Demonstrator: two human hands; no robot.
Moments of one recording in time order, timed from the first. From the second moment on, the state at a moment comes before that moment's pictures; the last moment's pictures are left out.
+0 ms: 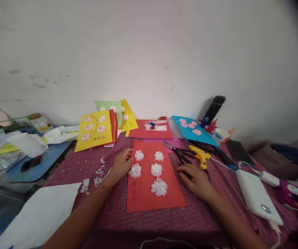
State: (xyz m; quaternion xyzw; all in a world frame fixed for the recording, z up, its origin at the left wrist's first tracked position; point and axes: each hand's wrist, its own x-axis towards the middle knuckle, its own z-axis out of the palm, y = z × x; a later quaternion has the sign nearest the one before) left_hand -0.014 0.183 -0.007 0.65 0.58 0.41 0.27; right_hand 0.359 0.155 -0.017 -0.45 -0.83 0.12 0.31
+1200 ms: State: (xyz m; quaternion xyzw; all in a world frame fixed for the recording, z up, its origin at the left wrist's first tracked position) left_hand -0.018 0.183 -0.009 0.56 0.61 0.47 0.31; right_hand 0.361 0.157 -0.021 -0.45 -0.83 0.12 0.31
